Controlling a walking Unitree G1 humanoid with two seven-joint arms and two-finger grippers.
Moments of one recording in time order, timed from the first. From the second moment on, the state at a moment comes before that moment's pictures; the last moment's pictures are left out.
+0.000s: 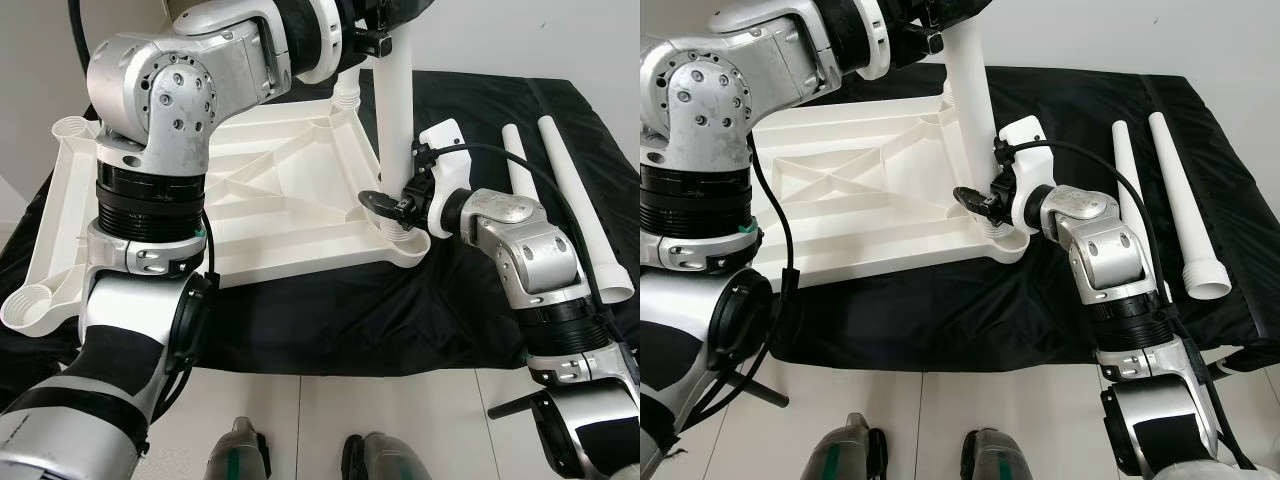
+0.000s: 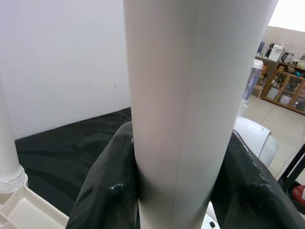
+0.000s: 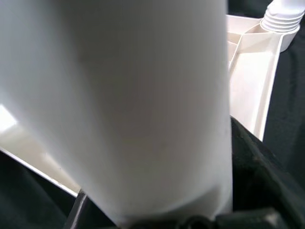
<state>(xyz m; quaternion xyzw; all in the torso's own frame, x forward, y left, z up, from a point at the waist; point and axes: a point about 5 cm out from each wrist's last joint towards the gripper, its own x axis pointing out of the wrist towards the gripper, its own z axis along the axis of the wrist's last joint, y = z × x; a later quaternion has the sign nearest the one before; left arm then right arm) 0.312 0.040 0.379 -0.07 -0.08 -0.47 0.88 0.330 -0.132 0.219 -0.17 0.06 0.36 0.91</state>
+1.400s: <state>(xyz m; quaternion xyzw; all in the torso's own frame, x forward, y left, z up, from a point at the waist) 0.323 0.052 0.380 -0.08 -0.07 -0.44 0.89 0.343 -0.153 0.222 0.01 -0.04 0.16 0.99</state>
